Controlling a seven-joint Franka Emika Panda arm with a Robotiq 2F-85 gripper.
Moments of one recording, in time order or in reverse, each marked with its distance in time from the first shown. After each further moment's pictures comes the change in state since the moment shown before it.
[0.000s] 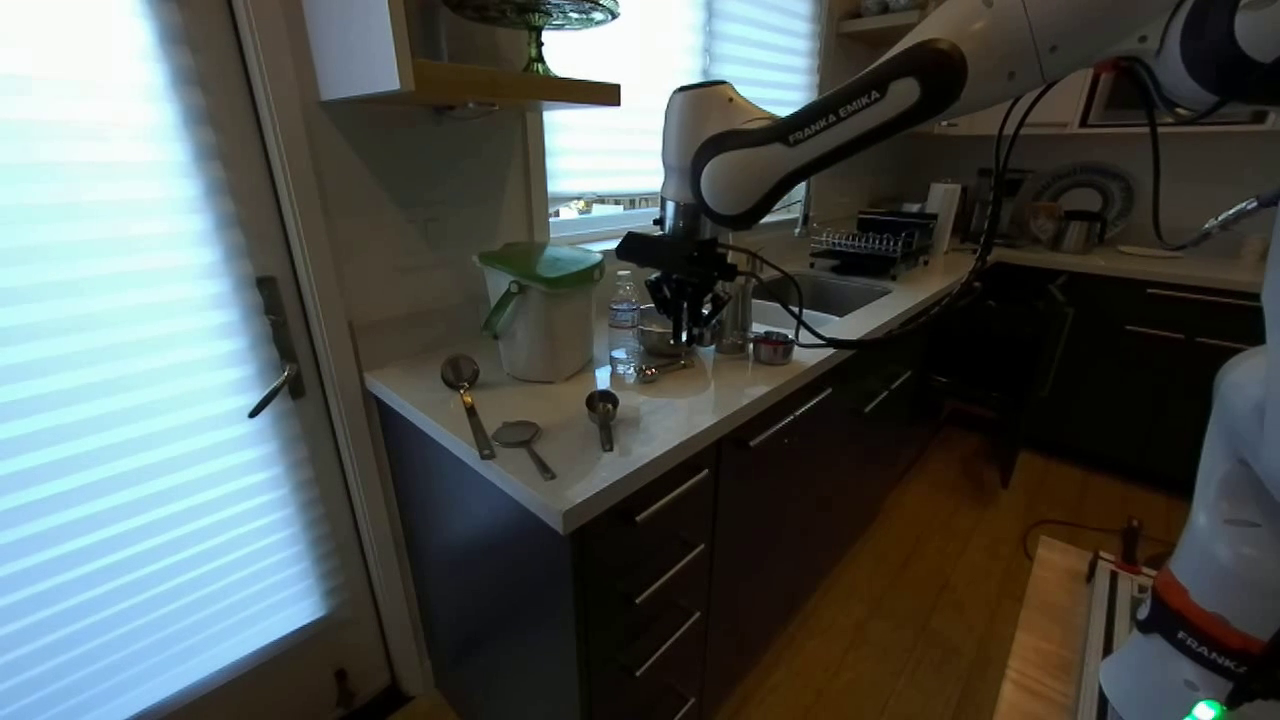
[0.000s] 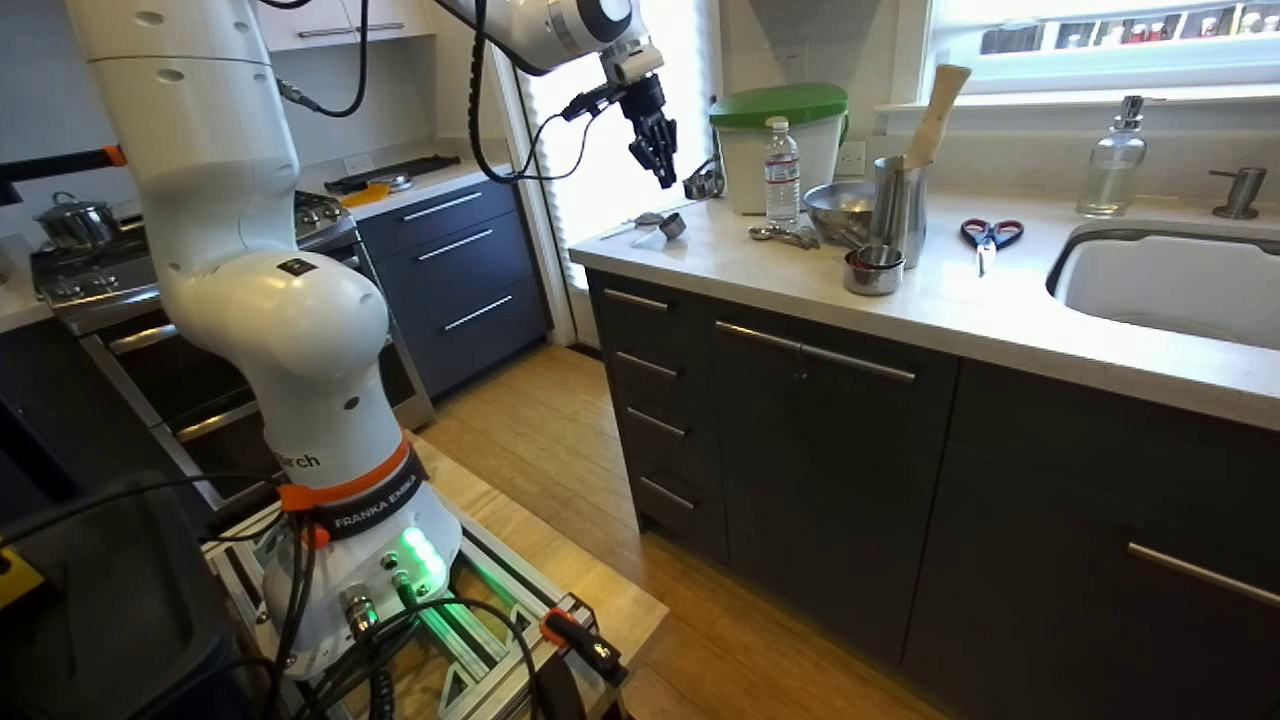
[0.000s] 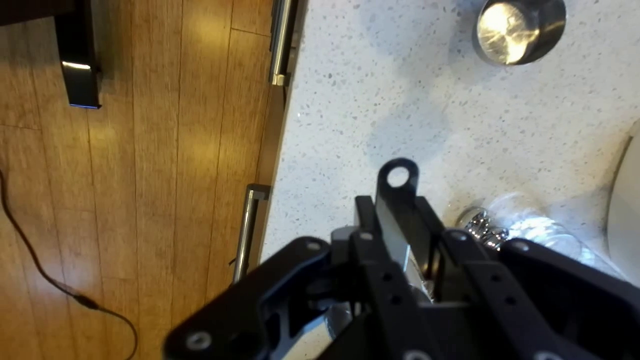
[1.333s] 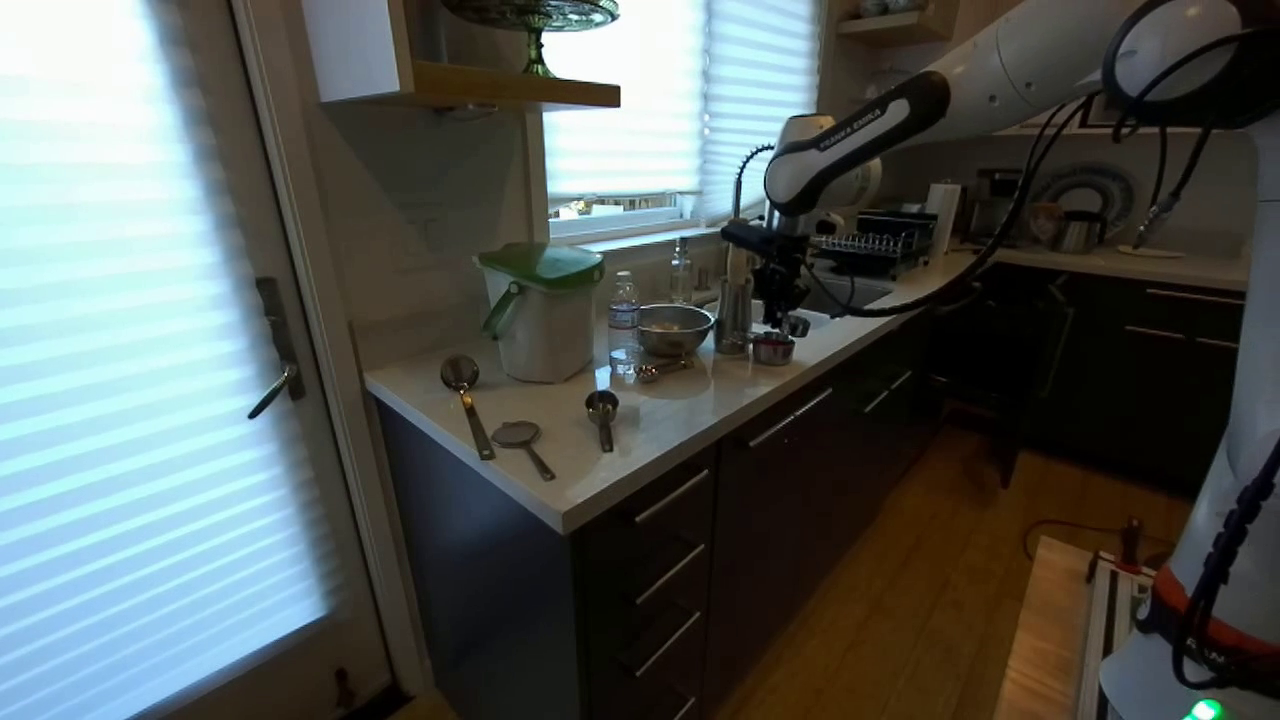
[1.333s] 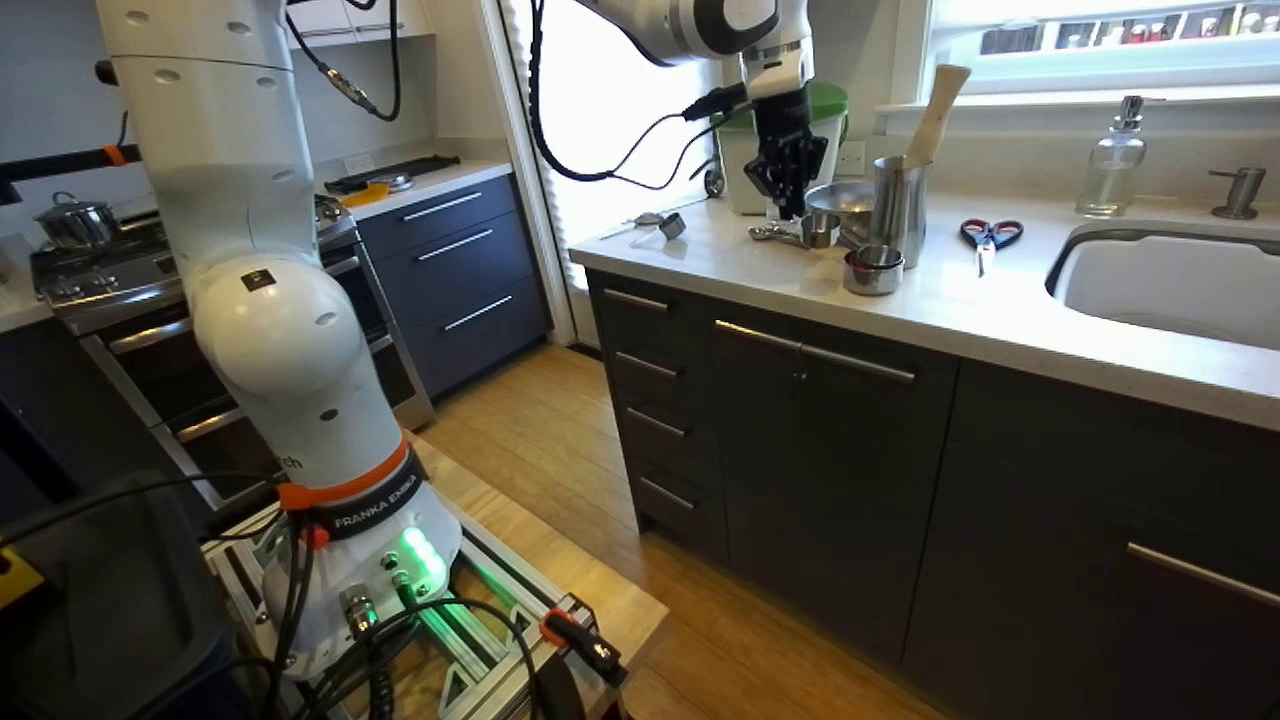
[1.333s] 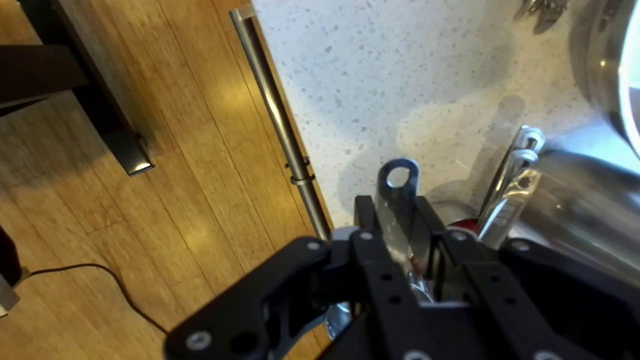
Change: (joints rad) arm -0.292 0.065 -0.157 0.017 0.223 0.047 -0.007
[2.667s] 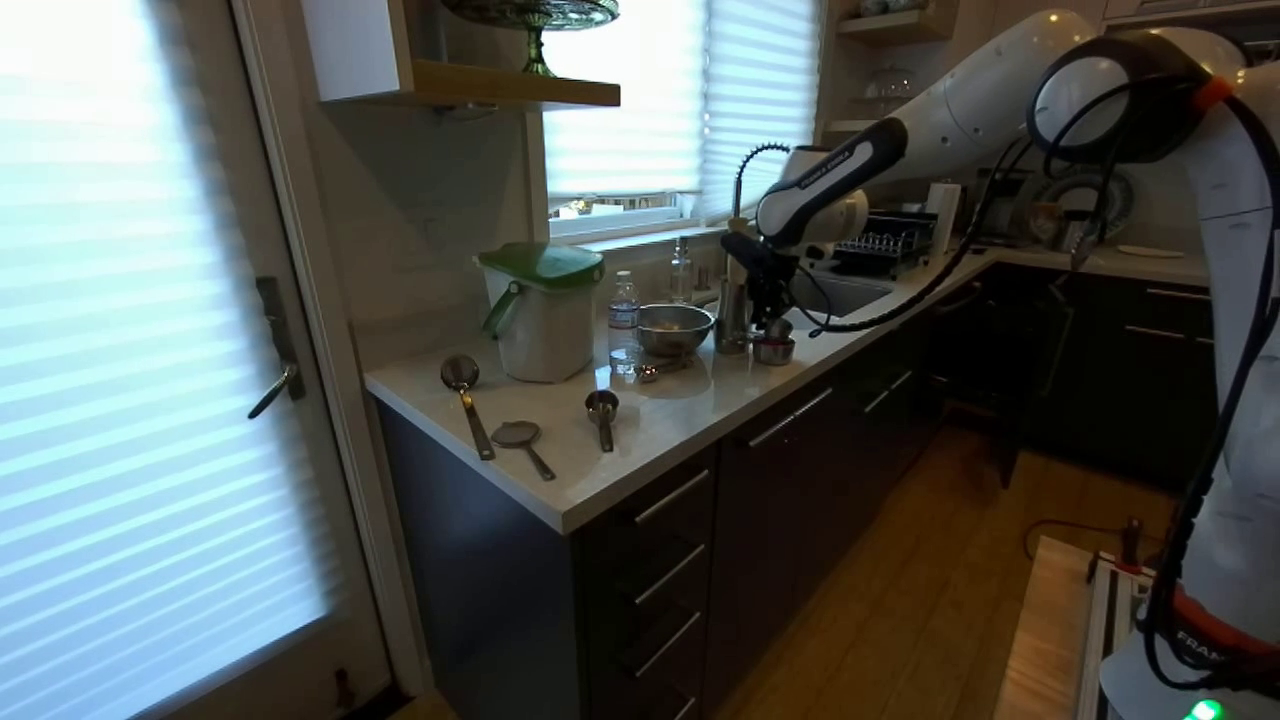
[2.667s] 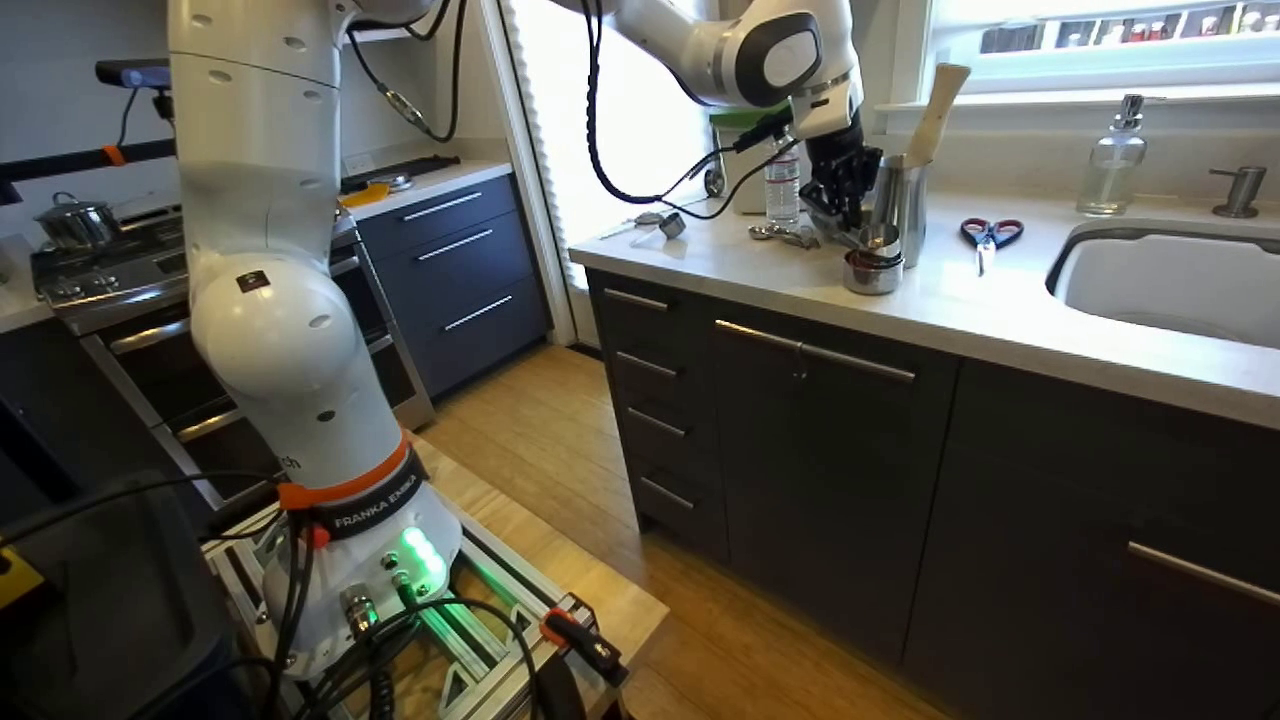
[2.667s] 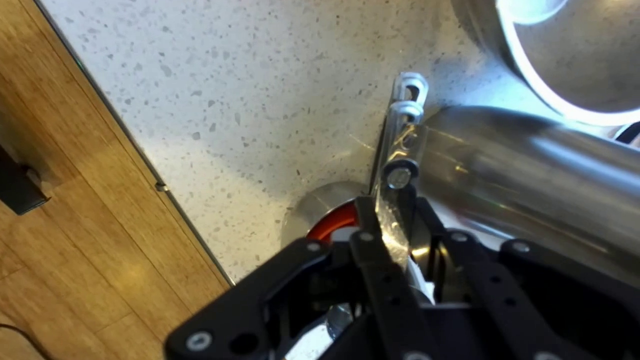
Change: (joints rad) arm -0.036 0.166 -0.031 0.081 0.087 0.258 -0.029
